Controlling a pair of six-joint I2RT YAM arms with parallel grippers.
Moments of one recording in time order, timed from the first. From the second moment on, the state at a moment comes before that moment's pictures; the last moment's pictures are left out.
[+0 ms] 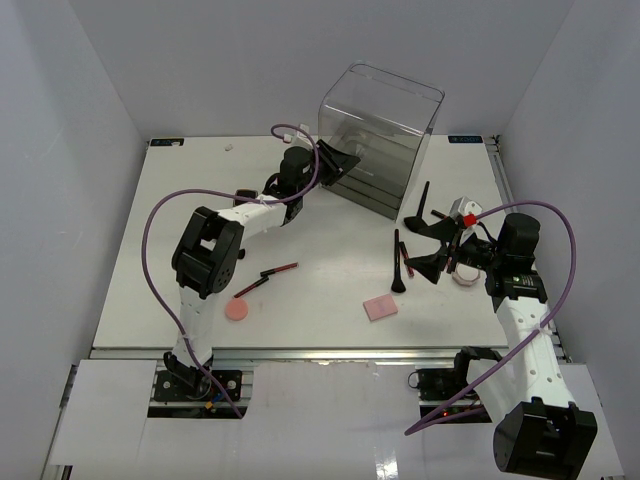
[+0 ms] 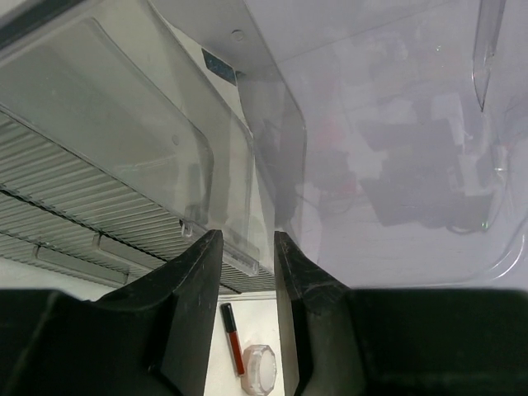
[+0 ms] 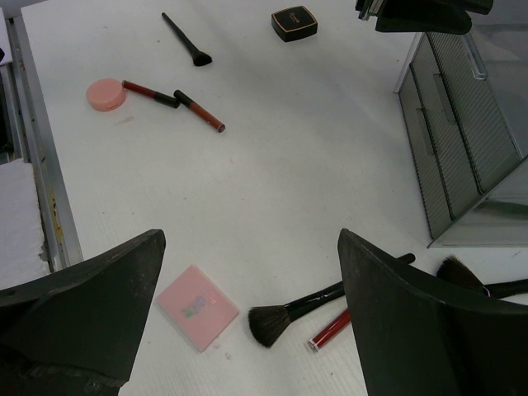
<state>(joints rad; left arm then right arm) -0.53 2.11 1.49 0.54 0.18 -1.10 -0.10 0.84 0.64 -0.17 -1.20 -0.35</state>
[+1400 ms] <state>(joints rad) -0.53 2.09 1.40 0.57 0.16 -1.10 -0.10 0.84 0.63 -0.17 -1.20 -0.35</state>
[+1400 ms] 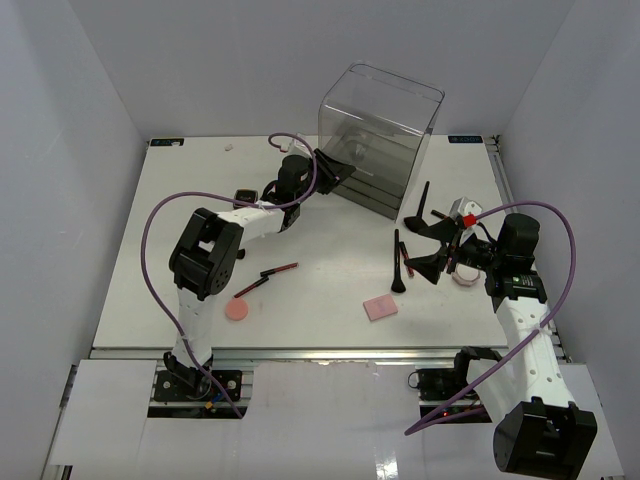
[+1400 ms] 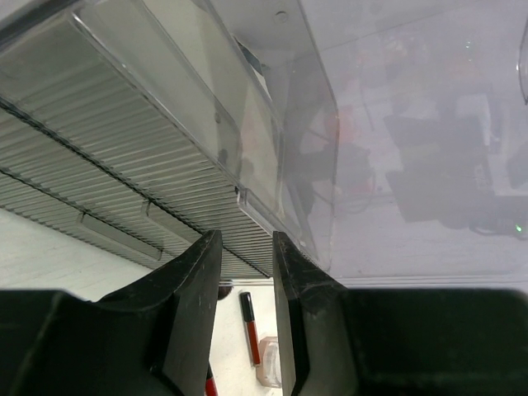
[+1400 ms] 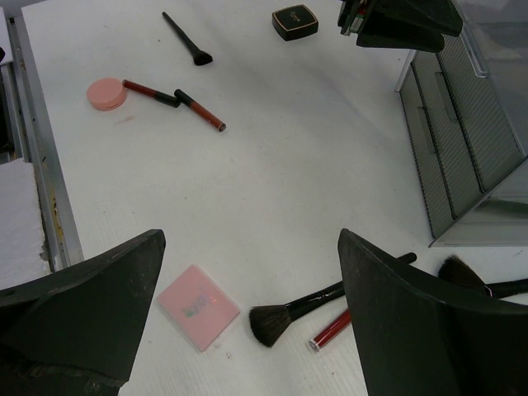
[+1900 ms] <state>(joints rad) -0.53 2.12 1.46 0.56 0.17 -1.16 -0.10 0.84 0.63 -0.17 -1.20 -0.35</state>
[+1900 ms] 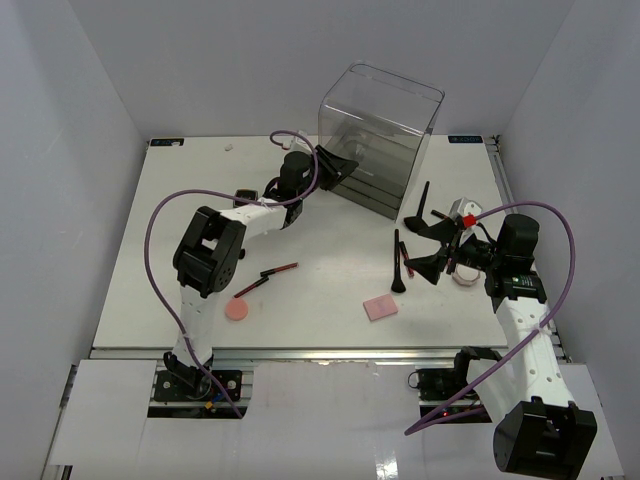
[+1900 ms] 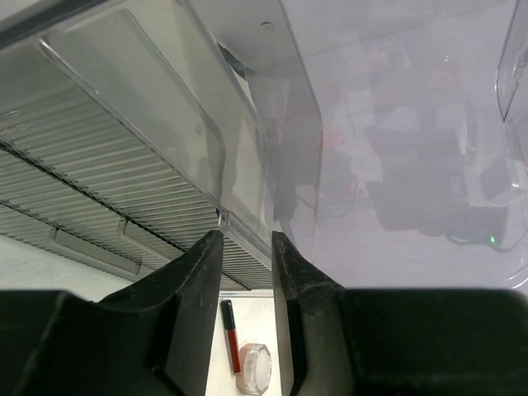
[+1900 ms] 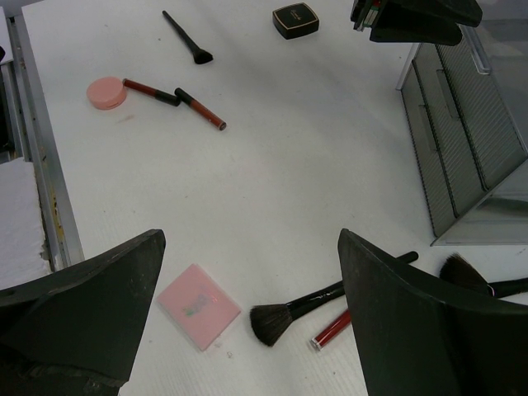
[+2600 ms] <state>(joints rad) -0.52 2.09 1.36 0.68 0.21 -1.23 -0.10 0.83 0.60 -0.14 -1.23 -0.33</state>
